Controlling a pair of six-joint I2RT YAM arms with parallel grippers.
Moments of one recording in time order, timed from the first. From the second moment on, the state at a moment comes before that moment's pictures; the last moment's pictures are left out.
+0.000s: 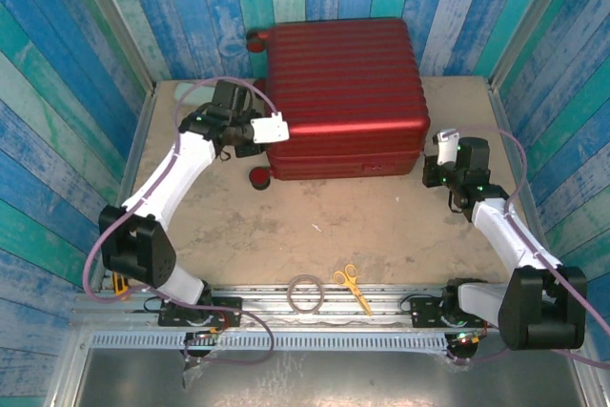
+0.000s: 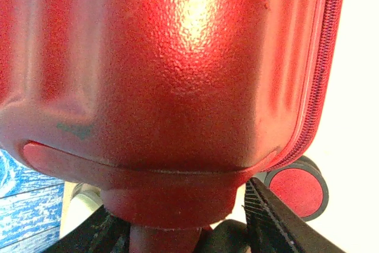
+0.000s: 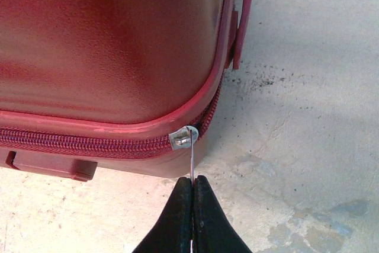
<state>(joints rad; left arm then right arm) -0.33 1.52 1.35 -0.72 0.17 1.14 0.02 1.15 0.65 -0.15 -0.18 -0.07</state>
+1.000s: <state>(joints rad) -0.36 1.40 1.21 -0.64 0.25 1.00 0.18 1.10 0.56 -0.04 -0.05 0.01</state>
